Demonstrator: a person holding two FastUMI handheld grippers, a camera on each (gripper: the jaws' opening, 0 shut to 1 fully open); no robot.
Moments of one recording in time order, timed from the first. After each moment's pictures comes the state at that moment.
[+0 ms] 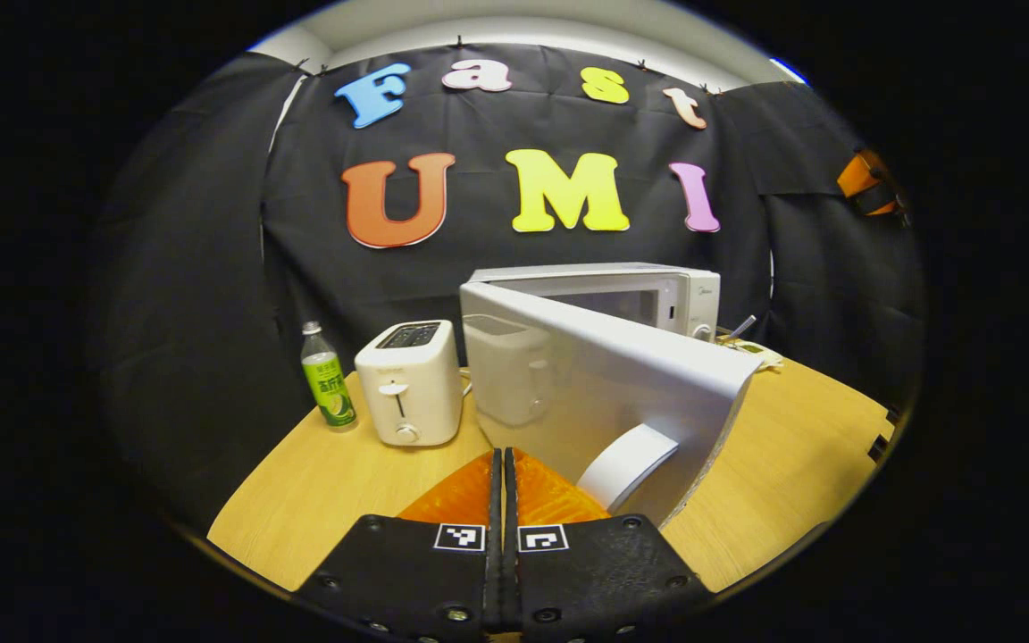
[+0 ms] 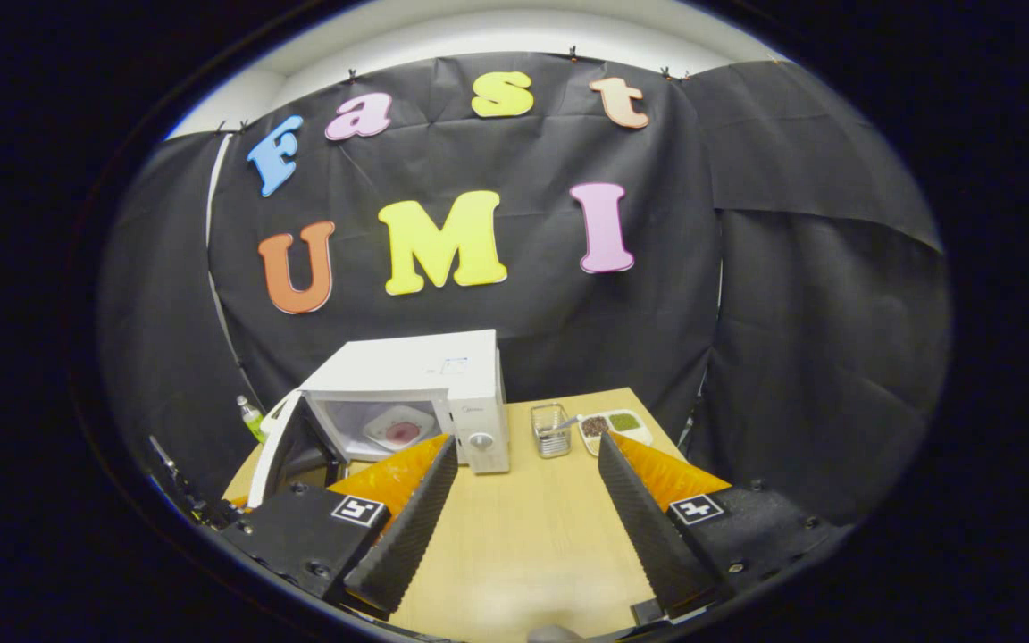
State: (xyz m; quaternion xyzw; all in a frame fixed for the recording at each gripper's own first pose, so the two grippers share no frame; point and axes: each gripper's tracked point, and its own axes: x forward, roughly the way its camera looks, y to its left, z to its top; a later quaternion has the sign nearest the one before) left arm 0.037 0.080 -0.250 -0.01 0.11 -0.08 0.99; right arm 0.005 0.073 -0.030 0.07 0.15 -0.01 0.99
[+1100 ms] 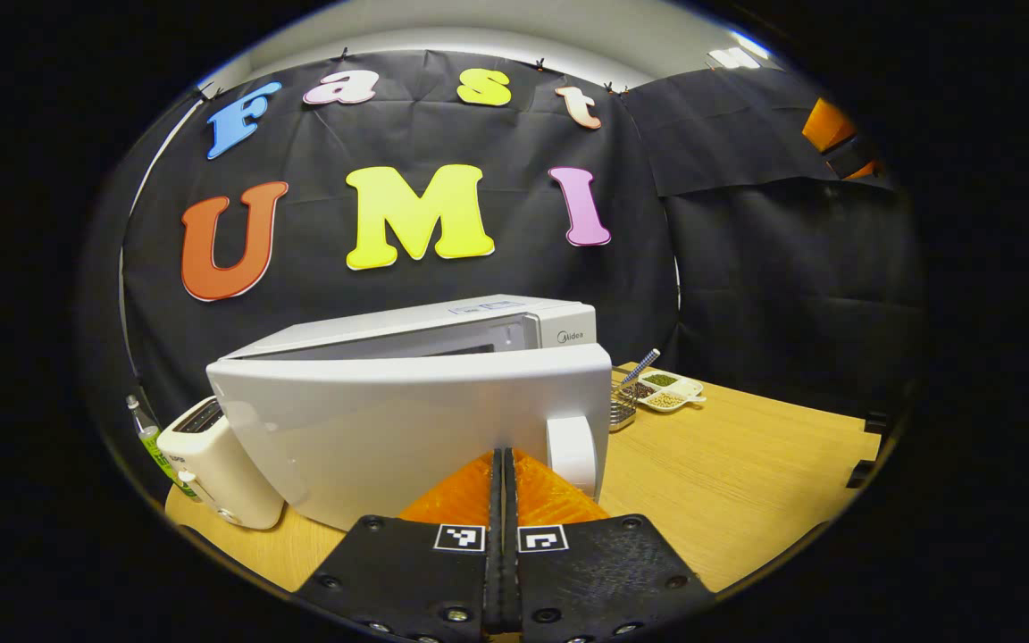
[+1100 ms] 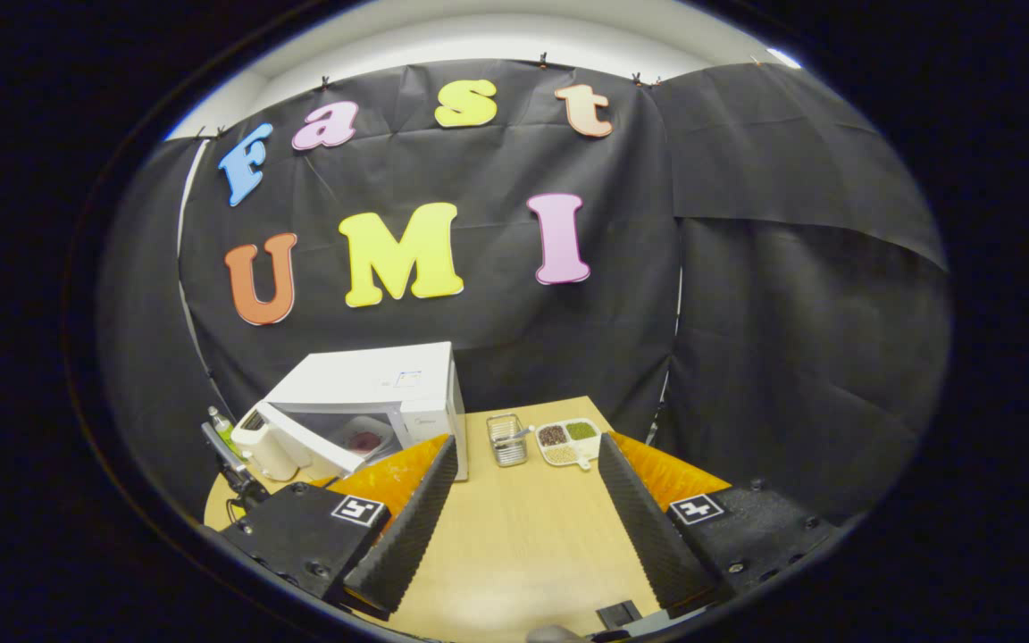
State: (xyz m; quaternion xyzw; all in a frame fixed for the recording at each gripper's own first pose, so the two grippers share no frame) left arm 0.148 -0.110 -0.215 0.02 0.05 -0.23 0.97; right arm -0.002 0.012 -0.017 0.07 0.15 -0.07 0.98
